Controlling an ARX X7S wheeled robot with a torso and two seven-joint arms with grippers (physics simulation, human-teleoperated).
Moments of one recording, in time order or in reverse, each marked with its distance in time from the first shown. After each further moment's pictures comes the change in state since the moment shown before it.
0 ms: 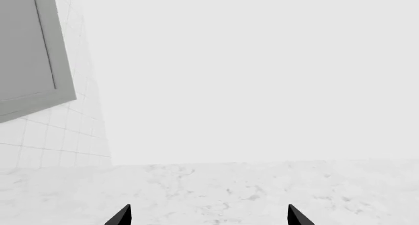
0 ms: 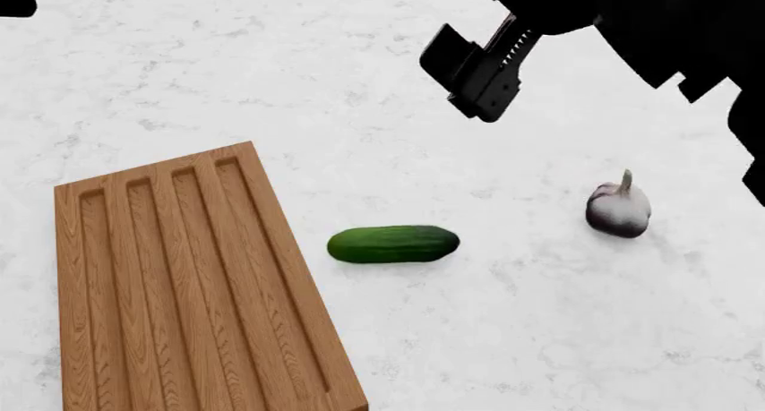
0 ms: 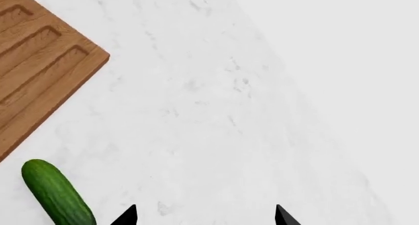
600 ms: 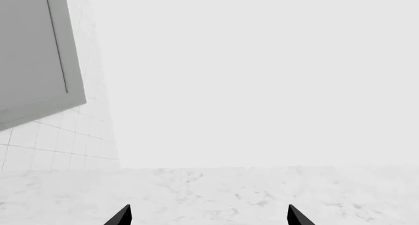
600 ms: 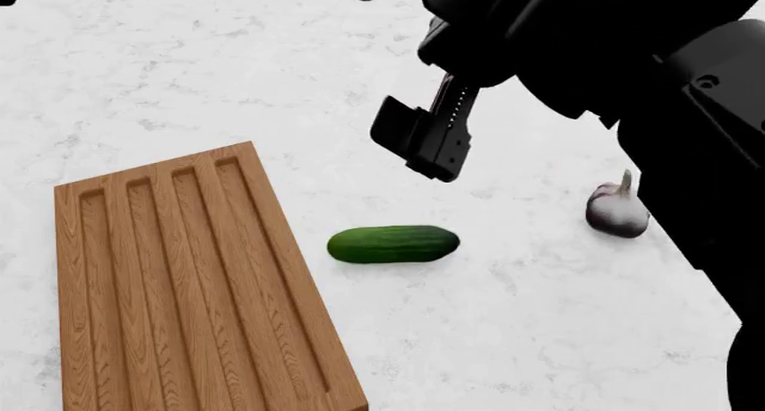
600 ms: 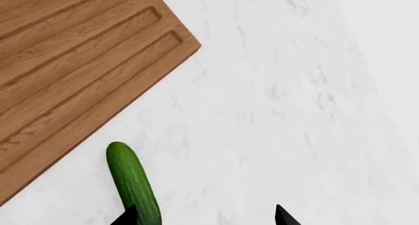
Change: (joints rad) left arm -0.016 -0.016 -0.001 0.009 -0.001 -0.009 -0.015; right arm -0.067 -0.124 -0.066 0.124 -0.080 -0.134 -0.287
